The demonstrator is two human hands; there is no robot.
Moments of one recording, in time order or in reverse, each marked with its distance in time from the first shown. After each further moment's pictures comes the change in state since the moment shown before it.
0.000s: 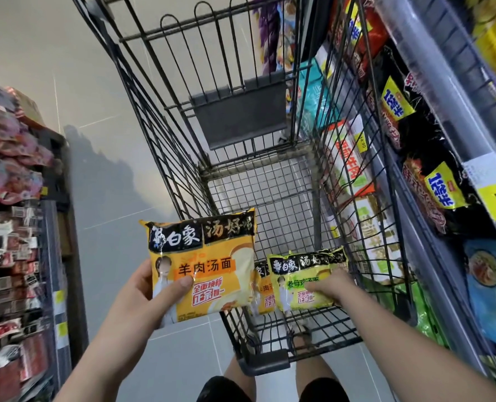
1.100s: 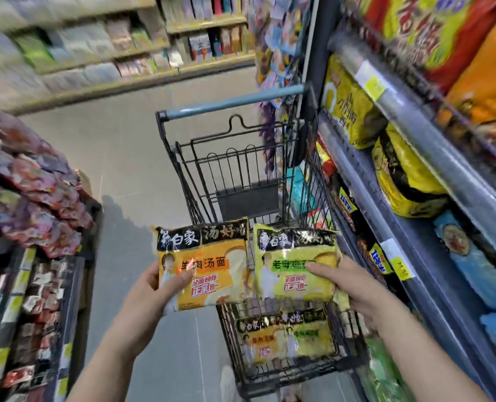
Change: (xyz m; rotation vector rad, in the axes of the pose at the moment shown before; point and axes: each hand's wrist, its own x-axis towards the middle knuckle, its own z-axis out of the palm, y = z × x) left_hand -0.085 0.123 0.000 -0.073 0.001 0.259; right_hand -0.257 -0.055 -0.164 0.565 -0.226 -0.687
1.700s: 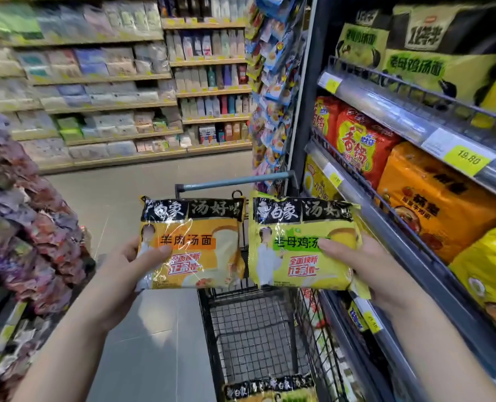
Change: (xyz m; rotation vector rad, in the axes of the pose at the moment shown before) left_hand -0.061 0.139 -0.016 -0.040 -0.083 0.375; right_hand -0.171 -0.164 0.018 0.012 0.002 -0.583
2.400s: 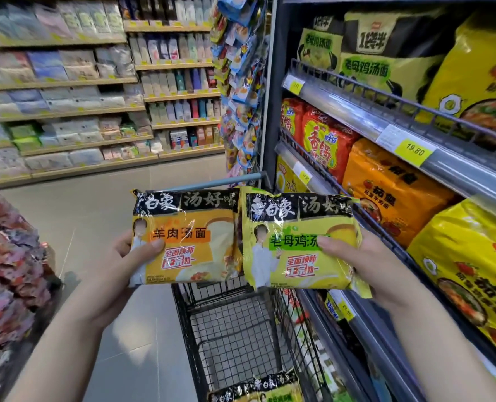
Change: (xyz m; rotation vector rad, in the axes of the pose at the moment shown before) left_hand 0.014 0.006 0.038 -0.088 -0.129 0.017; right_hand -0.036 -0.013 -0.017 0.015 0.137 -0.036
